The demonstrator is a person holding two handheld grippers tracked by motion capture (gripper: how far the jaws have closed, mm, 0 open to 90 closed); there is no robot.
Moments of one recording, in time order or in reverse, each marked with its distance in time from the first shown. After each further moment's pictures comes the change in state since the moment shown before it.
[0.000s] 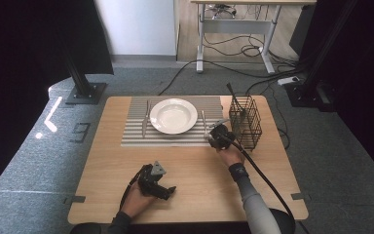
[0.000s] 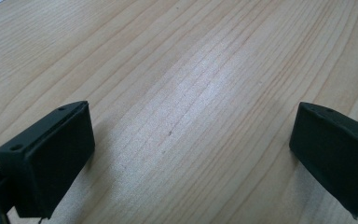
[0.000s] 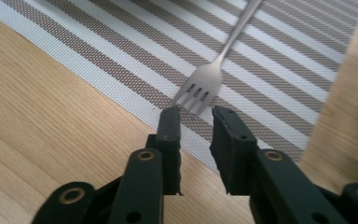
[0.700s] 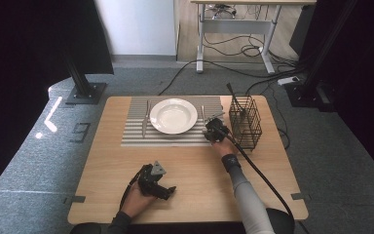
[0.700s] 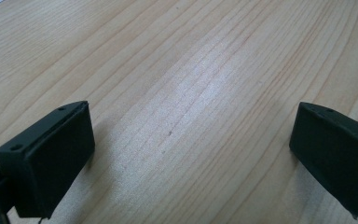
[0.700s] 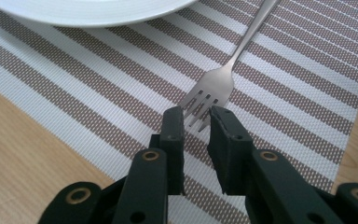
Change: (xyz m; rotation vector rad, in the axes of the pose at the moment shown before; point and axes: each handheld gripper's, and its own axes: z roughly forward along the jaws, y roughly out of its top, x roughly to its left) left arm 0.000 0.000 0.000 0.001 0.001 0.001; right arm -0.011 0.024 0.035 -0.007 0.014 0.034
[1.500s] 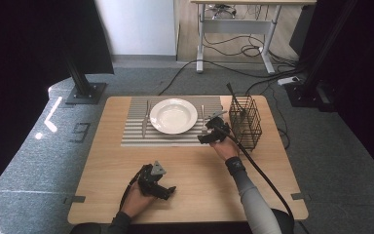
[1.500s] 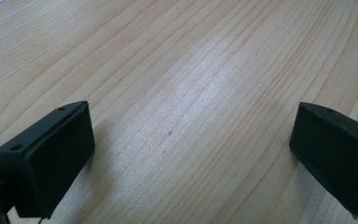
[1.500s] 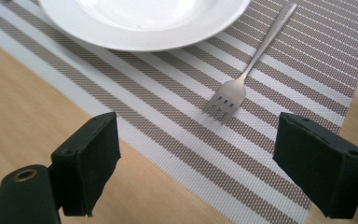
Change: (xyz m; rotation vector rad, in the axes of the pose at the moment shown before) left arm 0.000 0.000 0.000 -0.002 0.000 -0.001; right arm 0.014 0.006 -0.039 -0.048 0.036 -0.012
